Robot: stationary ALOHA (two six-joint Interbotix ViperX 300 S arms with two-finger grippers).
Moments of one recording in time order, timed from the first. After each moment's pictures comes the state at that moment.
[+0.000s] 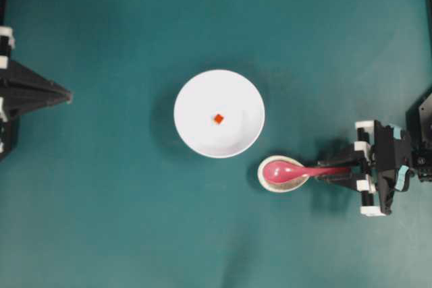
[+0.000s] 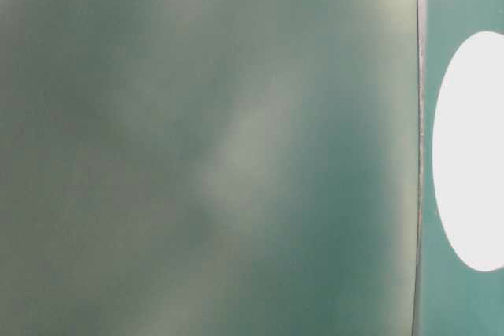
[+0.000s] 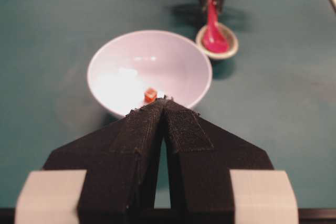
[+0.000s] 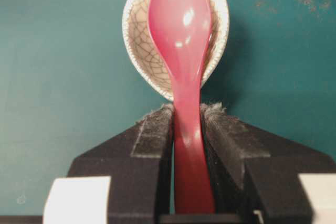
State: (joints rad) left arm 0.00 -1.07 1.15 0.01 0.16 0.00; right arm 0.59 0.03 1.33 0.67 -0.92 0.00
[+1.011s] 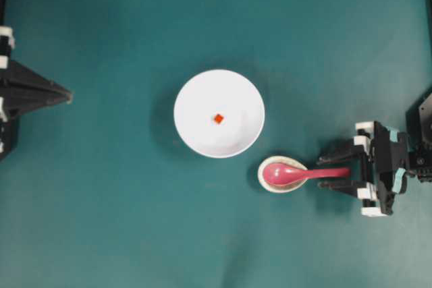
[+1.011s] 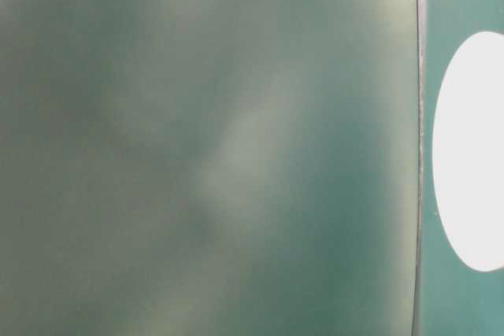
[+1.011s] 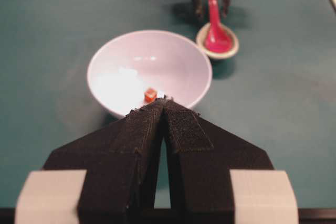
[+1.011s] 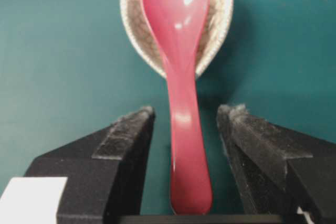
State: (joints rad) left arm 0.00 -1.07 1.15 0.01 0.16 0.00; right arm 0.59 0.03 1.33 0.67 -0.87 -0.04
